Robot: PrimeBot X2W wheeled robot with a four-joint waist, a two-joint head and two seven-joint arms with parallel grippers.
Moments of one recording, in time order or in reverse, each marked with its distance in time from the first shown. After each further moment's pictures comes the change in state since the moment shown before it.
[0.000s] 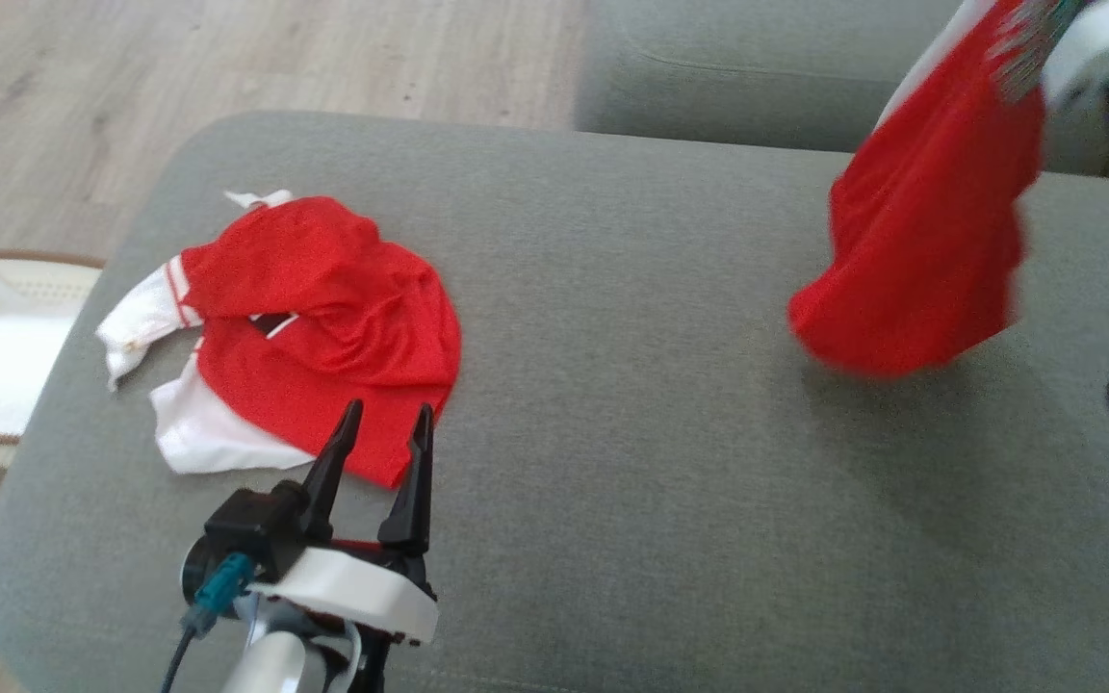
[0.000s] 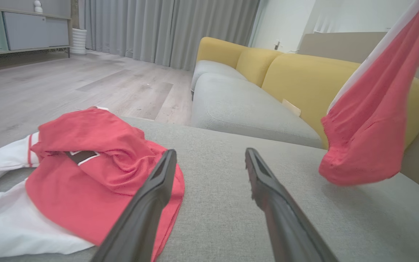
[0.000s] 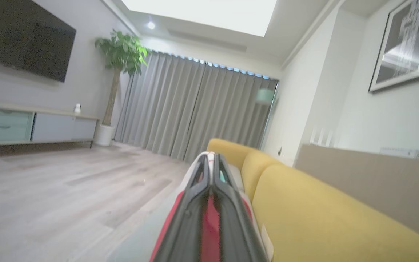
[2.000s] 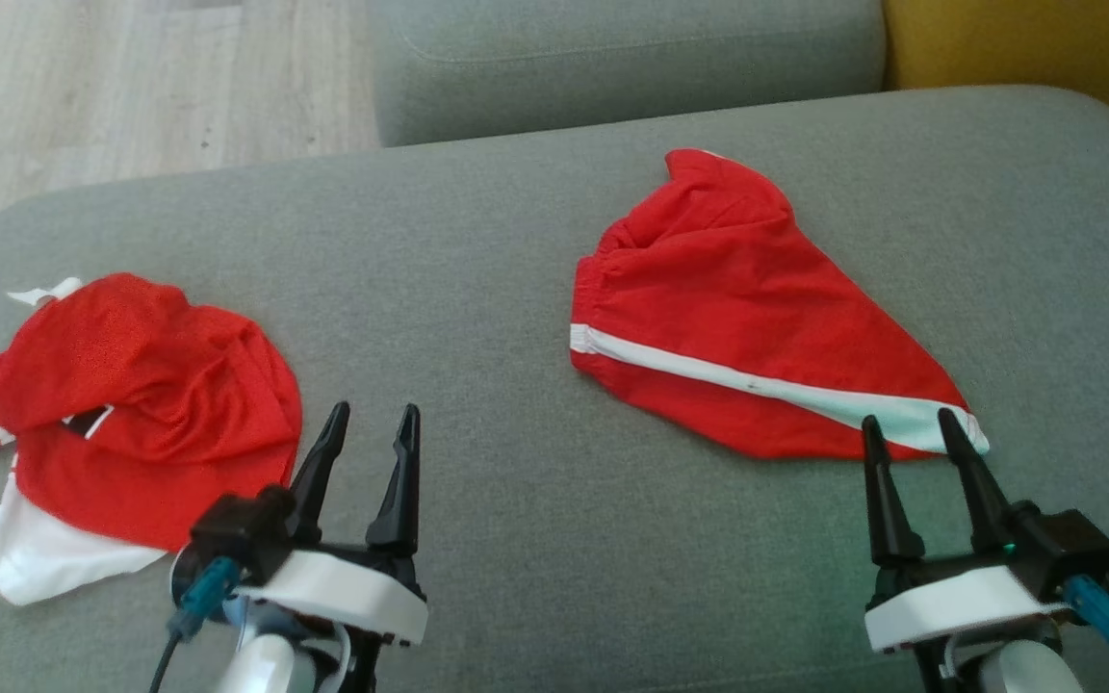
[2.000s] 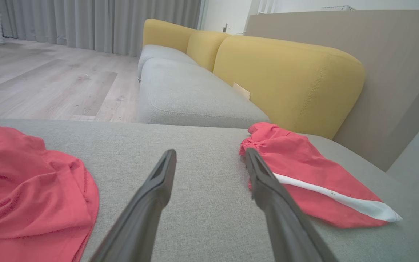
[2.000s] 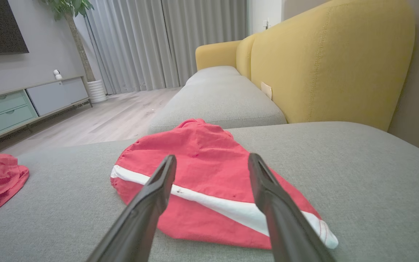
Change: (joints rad) left arm 0.014 0.000 0.026 -0.005 -0.006 -0.005 0.000; right arm 1.028 0.163 0.118 -0.587 0.319 0.000 -0.075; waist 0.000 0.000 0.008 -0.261
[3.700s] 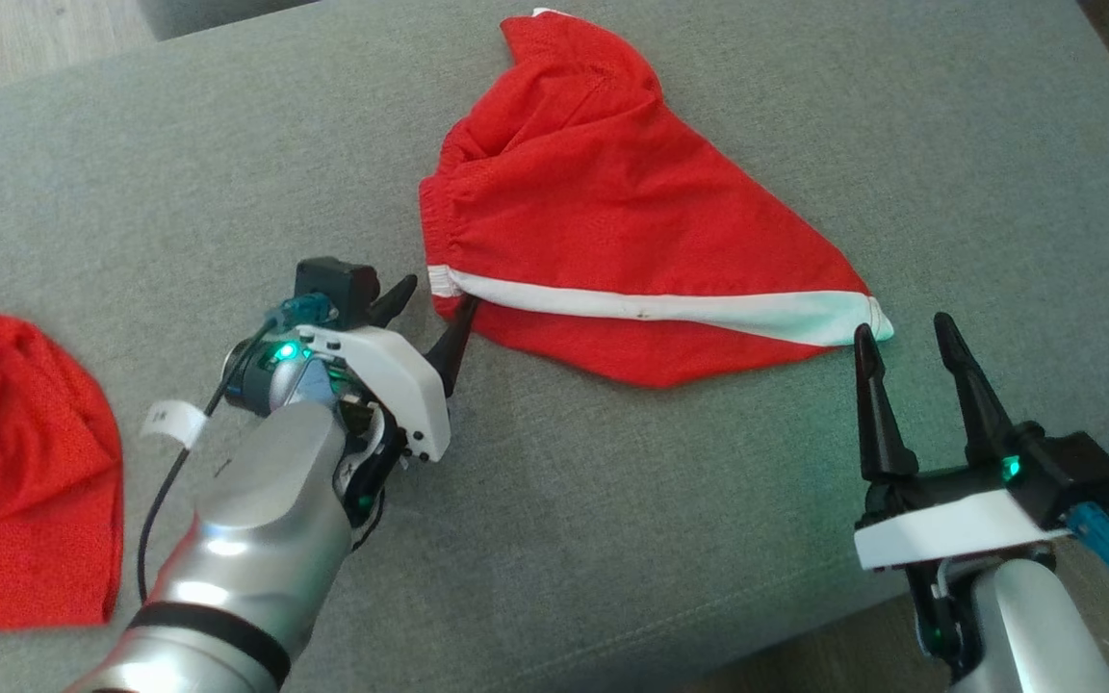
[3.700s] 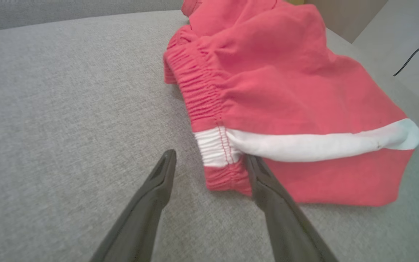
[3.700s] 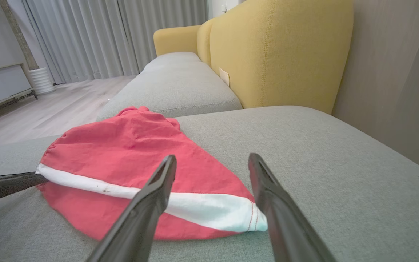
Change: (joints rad) left arm -0.660 0.013 -0.325 0.755 -0.209 -0.109 0.120; right arm -0.128 0.000 0.021 -0.020 0.003 0.000 -0.009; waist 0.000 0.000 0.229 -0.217
